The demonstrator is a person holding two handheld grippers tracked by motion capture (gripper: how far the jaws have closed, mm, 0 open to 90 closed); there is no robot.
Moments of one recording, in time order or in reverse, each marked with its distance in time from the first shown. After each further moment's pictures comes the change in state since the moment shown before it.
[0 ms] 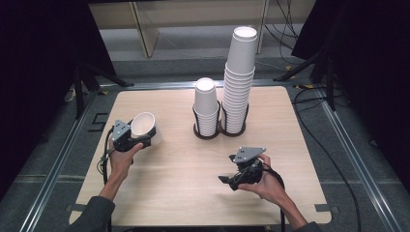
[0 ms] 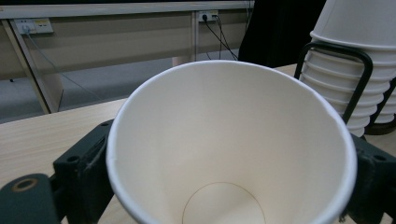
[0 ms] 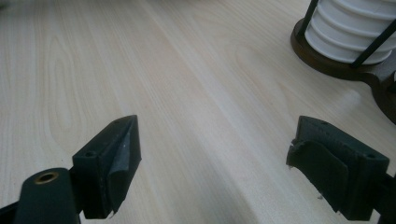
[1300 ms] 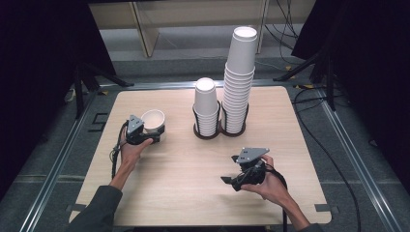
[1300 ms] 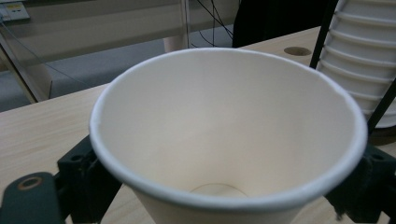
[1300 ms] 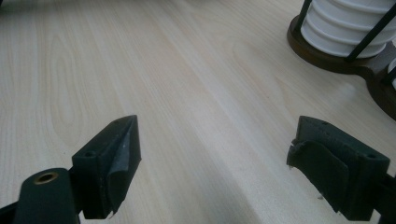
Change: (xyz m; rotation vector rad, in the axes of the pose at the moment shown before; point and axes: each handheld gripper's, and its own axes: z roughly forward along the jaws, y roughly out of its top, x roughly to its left) left arm 0.005 -0.019 0.046 0.081 -0.038 0.068; right arm -0.002 -0.005 -0.007 -0.008 -0.003 0.003
